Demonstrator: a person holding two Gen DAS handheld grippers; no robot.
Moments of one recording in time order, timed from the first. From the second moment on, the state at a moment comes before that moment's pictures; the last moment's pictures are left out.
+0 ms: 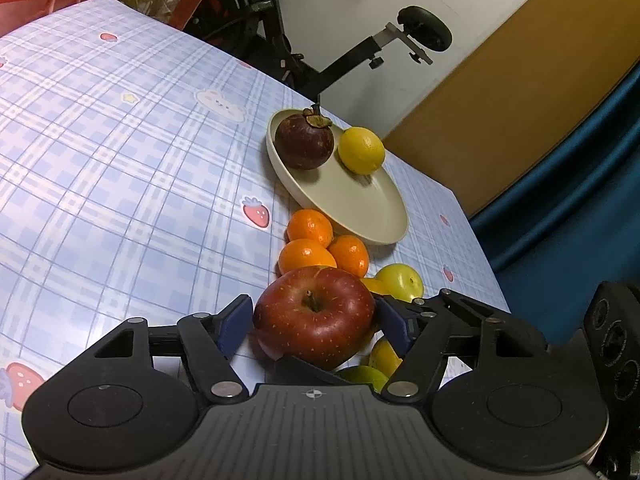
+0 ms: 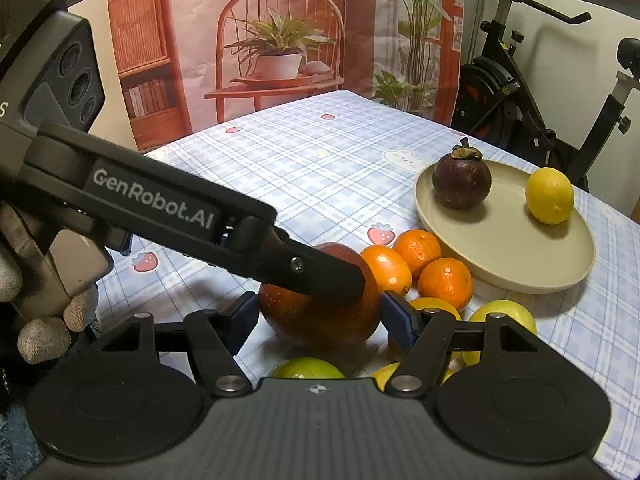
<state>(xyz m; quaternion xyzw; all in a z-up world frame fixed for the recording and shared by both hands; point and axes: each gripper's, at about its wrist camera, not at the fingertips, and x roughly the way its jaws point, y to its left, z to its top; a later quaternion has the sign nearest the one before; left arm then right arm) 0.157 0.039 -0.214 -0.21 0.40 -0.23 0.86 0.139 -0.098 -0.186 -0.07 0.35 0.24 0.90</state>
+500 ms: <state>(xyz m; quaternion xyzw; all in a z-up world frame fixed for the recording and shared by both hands) 0.156 0.037 -0.218 -0.21 0.41 -0.24 0.86 0.136 -0.095 -0.186 -0.08 0.35 0.24 0.90</state>
